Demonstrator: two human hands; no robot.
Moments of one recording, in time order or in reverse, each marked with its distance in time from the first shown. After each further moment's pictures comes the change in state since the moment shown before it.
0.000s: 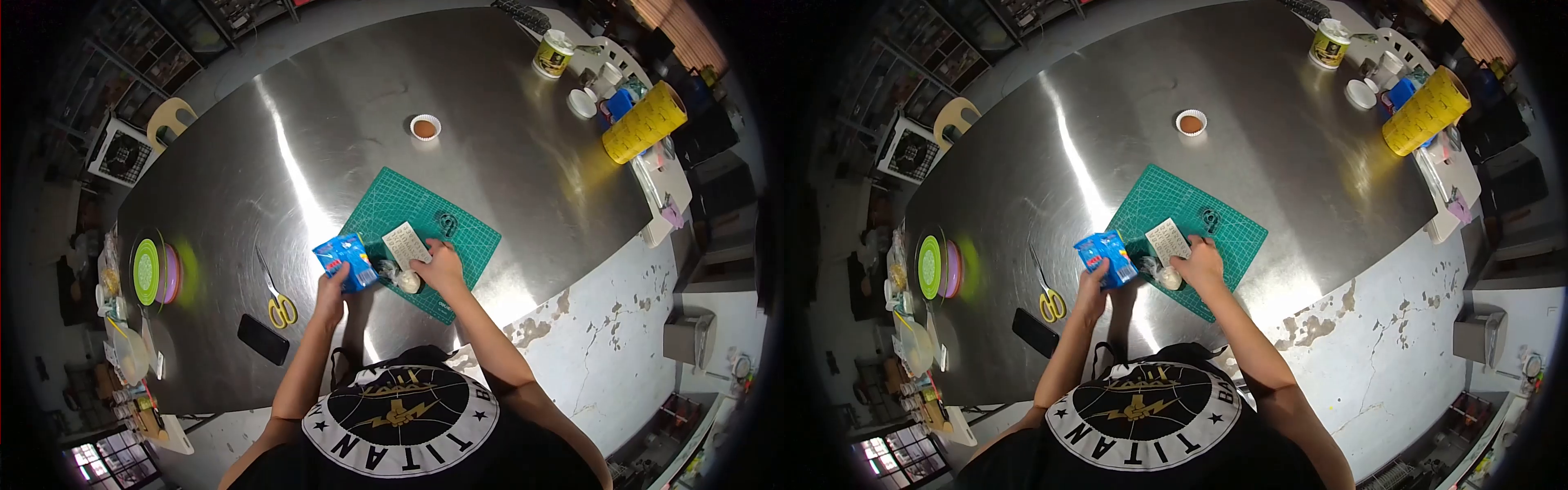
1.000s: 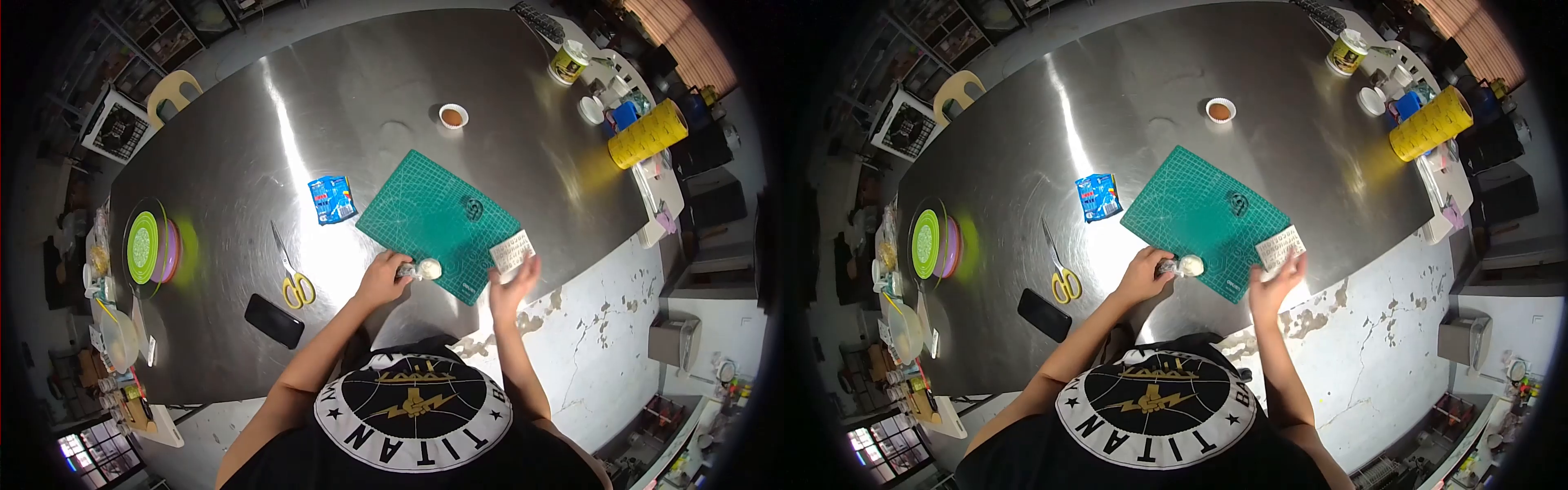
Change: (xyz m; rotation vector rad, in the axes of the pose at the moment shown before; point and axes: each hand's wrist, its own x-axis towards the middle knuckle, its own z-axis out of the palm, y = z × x) left_hand 0.002 -0.029 0.005 1.046 -0.374 0.786; right_hand -0.082 0.044 -0.023 -0.058 0.776 -0.037
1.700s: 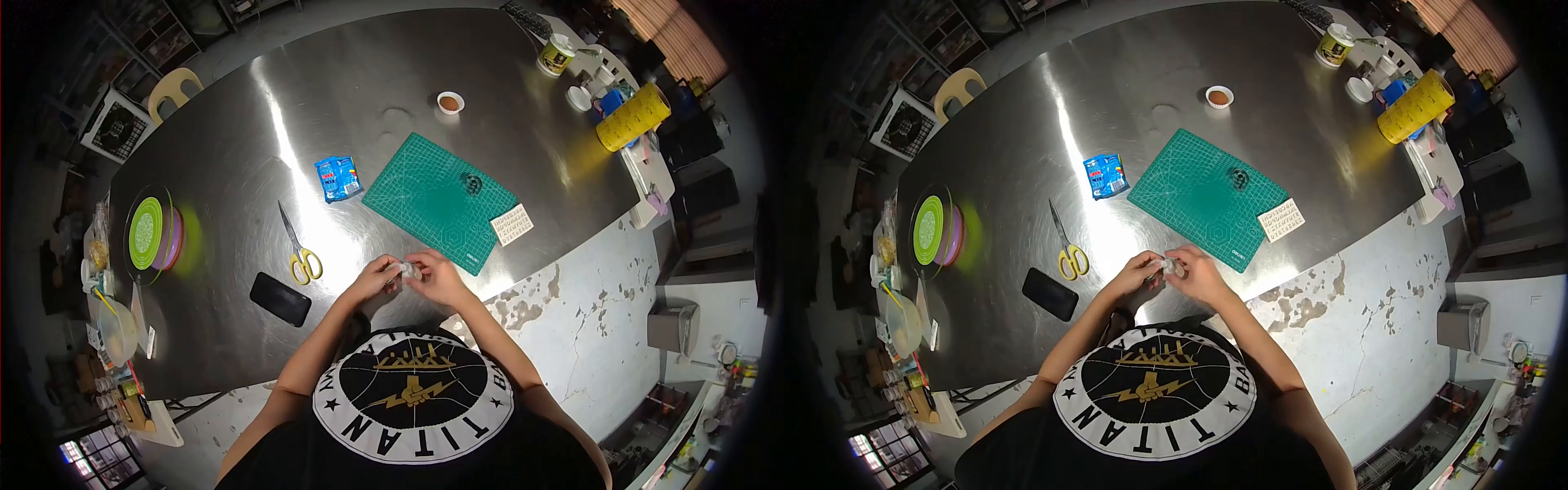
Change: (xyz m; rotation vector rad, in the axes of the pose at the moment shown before) left_hand -0.060 -0.027 -0.003 -0.880 -0.303 -0.479; right_hand -0.061 -0.079 0.017 0.621 -0.829 -0.253
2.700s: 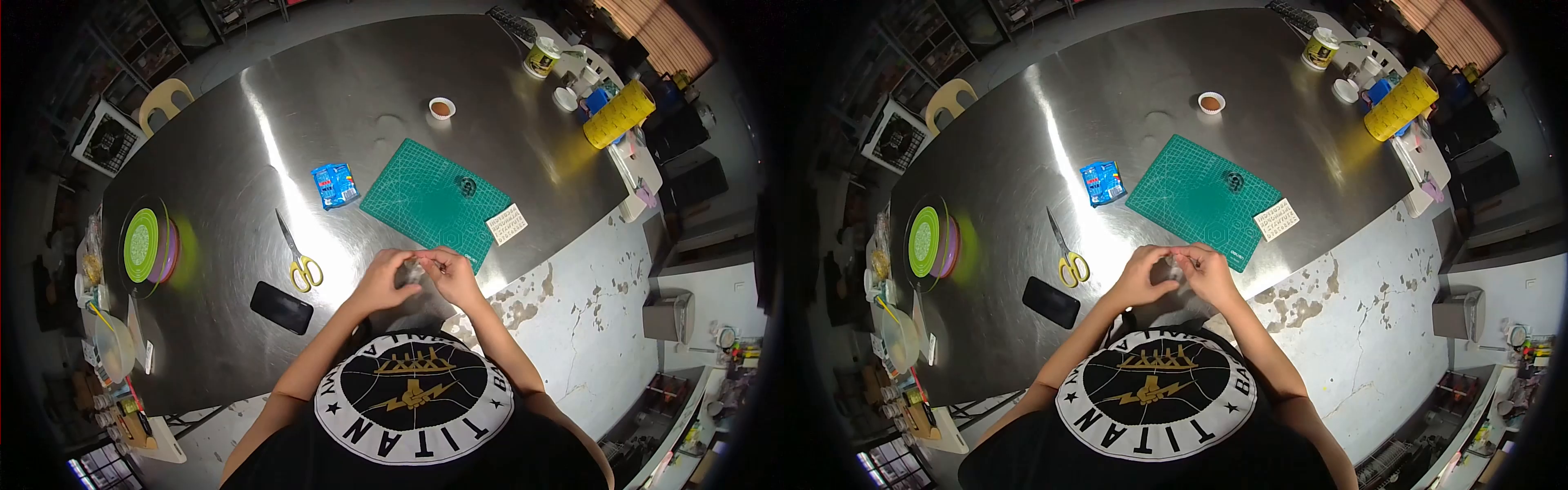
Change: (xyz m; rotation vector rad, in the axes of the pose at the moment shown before) left_hand -0.024 0.067 0.029 0.768 0.169 0.741; right_hand 0.003 -0.056 -0.025 -0.005 0.056 0.199
